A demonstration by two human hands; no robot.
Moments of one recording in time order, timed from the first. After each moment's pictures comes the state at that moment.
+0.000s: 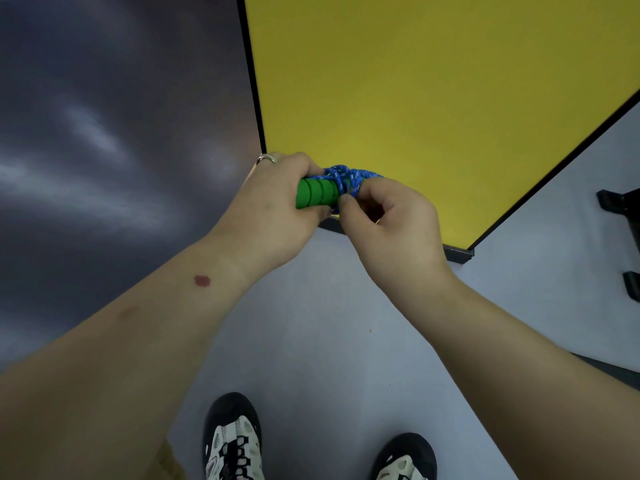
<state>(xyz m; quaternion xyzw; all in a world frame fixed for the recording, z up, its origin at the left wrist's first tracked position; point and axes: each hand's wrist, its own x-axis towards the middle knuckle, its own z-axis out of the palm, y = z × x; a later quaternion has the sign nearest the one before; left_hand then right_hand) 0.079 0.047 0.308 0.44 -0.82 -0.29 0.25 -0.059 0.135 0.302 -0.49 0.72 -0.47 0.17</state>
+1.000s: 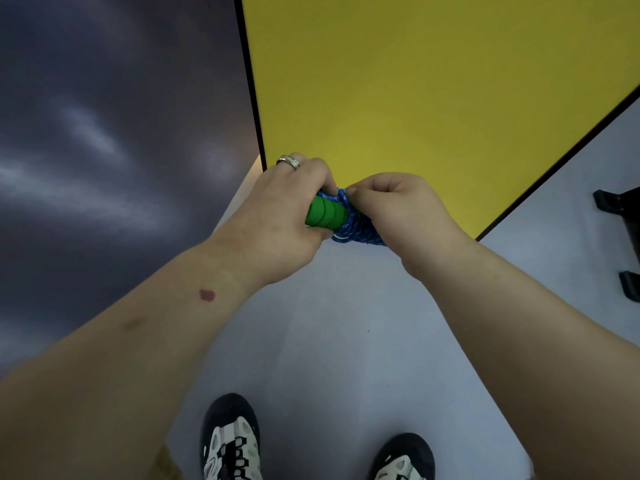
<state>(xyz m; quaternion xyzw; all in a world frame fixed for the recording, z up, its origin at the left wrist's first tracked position) 0.079 0.056 0.309 0.35 -0.87 -0.24 0.24 -0.082 0.116 0.317 -0.39 0.71 -0.45 0.38</state>
